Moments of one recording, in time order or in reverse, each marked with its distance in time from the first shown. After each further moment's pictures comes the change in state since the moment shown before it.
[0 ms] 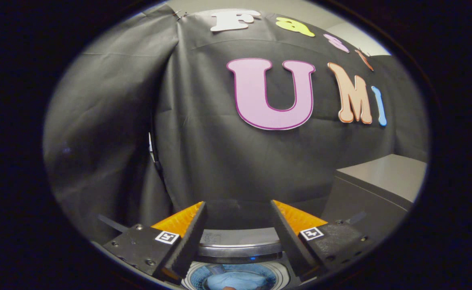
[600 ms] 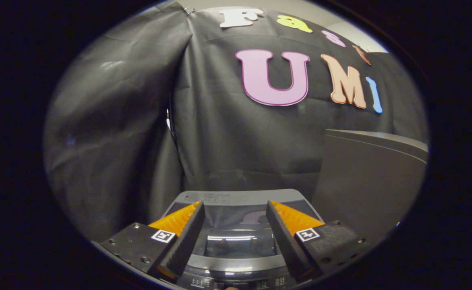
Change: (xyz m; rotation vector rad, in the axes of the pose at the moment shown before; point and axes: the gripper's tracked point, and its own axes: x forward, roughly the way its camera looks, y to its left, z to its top) arm -0.087 0.018 -0.080 -0.004 0.059 0.046
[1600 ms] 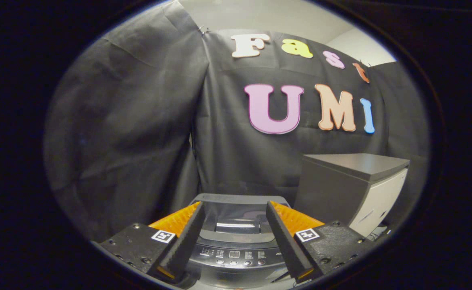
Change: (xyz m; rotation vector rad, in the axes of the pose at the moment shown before) arm -0.166 -0.011 0.050 -0.054 -0.143 0.054
